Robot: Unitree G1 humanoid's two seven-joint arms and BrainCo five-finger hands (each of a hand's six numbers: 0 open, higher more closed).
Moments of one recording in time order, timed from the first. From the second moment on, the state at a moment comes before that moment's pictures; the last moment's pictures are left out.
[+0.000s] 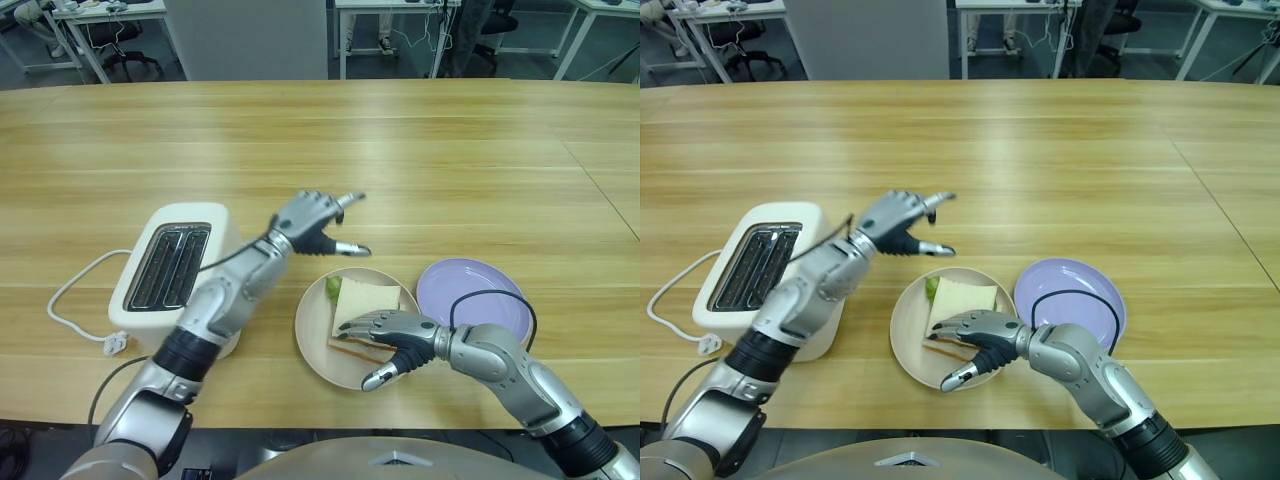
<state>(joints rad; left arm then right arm) -0.37 0.51 -0.29 -0.13 0.77 -0.14 -0.12 0.03 -0.56 0.45 -0.28 -0.59 -0.28 0.64</state>
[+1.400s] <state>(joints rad) 0.10 0.53 -0.50 -0.29 0.87 -0.02 -0.59 0.12 -0.54 0.49 -0.16 -0.52 -0.14 0.55</state>
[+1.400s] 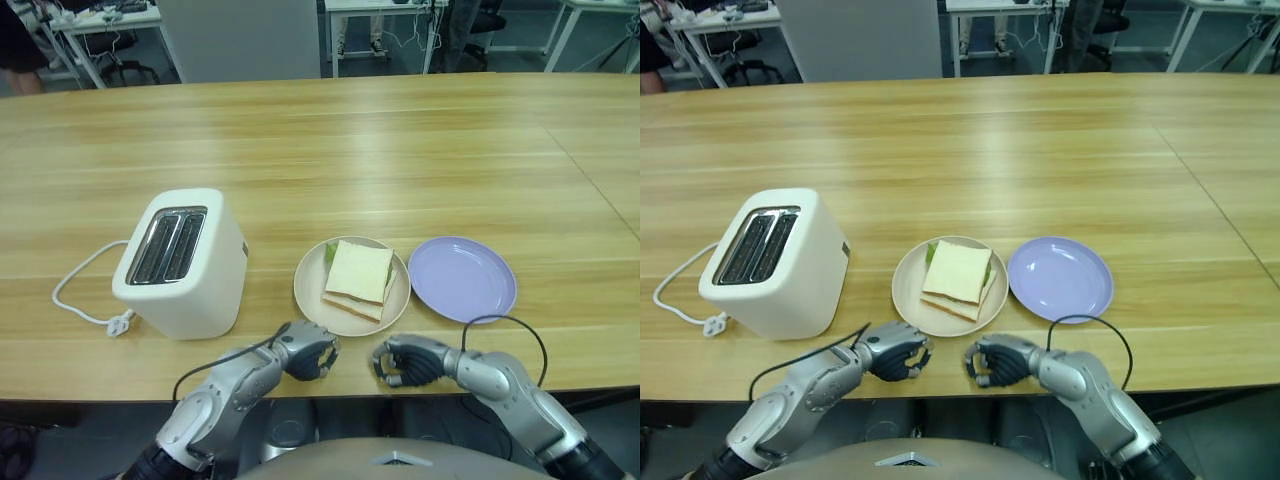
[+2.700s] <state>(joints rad) -0.15 0.13 0.05 -0.56 0.05 0.21 -0.15 -0.33 -0.30 0.13 0.00 0.06 -0.25 0.17</state>
